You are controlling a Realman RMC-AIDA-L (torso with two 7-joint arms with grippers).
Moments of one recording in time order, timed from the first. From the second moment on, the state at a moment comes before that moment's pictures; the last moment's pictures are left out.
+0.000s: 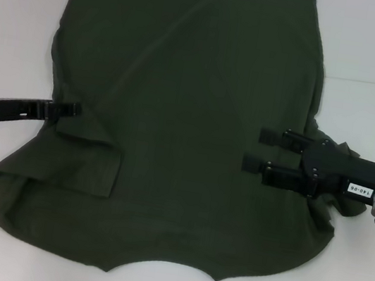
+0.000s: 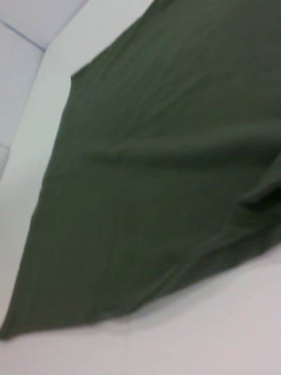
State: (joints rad) left arm -0.58 -2.16 0.59 0.83 2.30 1.04 -2.09; right arm 0.58 2.07 -0.61 -0.56 -1.91 -1.63 1.44
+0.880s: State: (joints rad) left arm -0.62 -2.16 0.61 0.71 2.30 0.91 -2.06; right arm 0.58 2.07 -0.61 -0.56 -1.91 -1.63 1.45
